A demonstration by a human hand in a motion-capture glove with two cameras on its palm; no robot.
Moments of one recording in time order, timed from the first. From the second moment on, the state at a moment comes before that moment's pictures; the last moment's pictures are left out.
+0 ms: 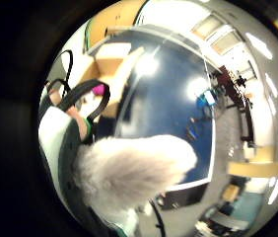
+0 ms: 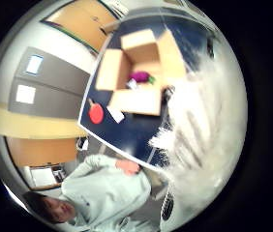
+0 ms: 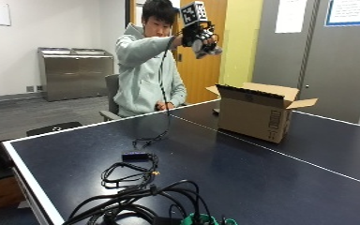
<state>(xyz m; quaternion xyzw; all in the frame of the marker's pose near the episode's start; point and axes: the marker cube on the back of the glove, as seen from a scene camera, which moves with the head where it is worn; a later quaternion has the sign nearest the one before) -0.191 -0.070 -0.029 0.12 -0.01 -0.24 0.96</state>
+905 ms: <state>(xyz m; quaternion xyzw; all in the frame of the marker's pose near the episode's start) -0.341 -0.088 0.051 0.10 -0.03 -0.27 0.96</state>
